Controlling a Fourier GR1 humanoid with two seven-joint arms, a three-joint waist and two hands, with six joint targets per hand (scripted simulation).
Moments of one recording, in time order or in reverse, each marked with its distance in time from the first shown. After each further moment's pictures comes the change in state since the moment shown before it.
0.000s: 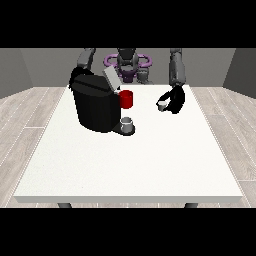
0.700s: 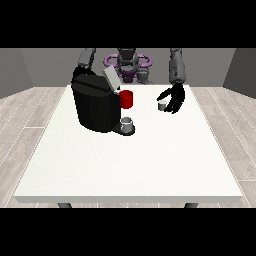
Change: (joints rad) left arm 0.053 -0.013 0.007 -0.110 0.119 -0.102 0.064; right arm 0.003 0.004 0.010 -0.008 0.047 -0.007 0.020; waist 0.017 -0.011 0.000
